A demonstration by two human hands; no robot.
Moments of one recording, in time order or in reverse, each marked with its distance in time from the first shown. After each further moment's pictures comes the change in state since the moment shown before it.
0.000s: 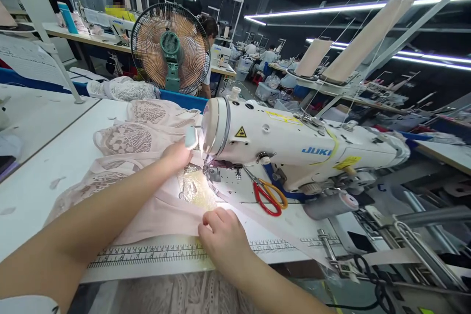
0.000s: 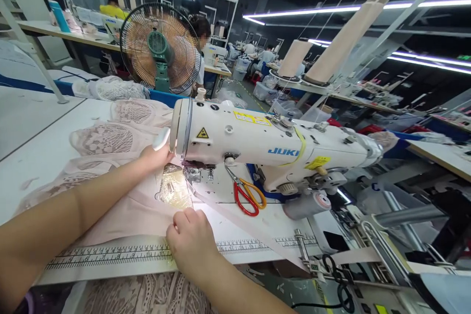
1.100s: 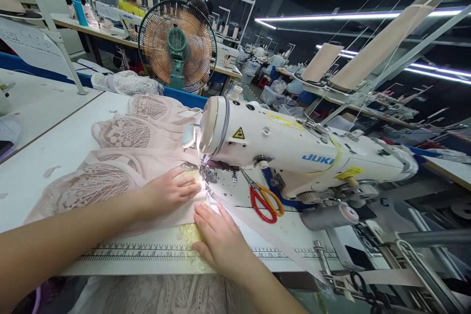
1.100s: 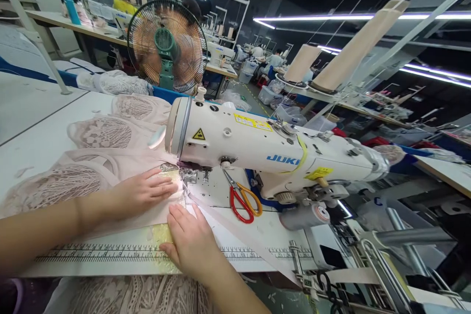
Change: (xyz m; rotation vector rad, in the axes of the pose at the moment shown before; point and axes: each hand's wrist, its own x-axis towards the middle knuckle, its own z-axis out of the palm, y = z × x) left_hand -0.093 -0.001 0.024 0.132 0.276 0.921; right_hand -0.020 0.029 -0.002 0.303 -0.282 -0.051
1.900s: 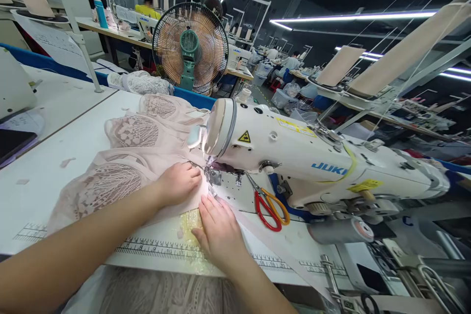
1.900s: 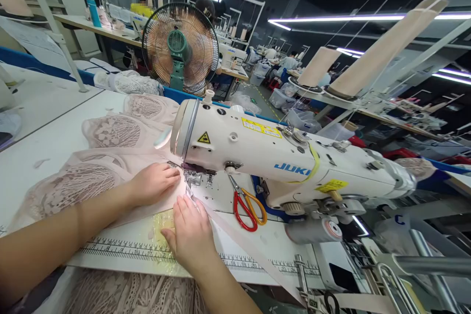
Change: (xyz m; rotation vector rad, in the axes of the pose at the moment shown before) left_hand 0.029 -0.001 0.009 0.014 -0.088 -0.394; right_hand 0.013 0.006 0.015 -0.087 0.255 0.053
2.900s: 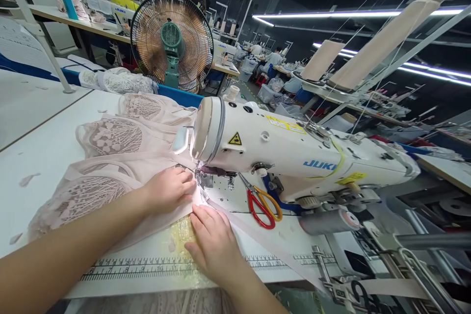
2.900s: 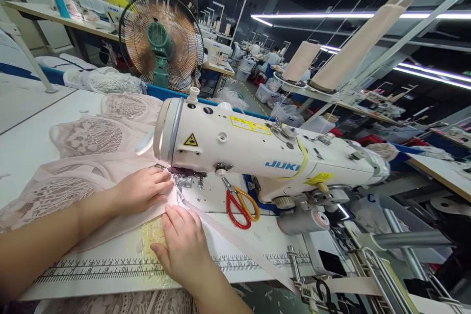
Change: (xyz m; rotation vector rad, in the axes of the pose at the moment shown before) left_hand 0.005 -0.010 0.002 -0.118 -0.037 0.086; right_hand -0.002 -0.003 -0.006 0.059 0.062 0.010
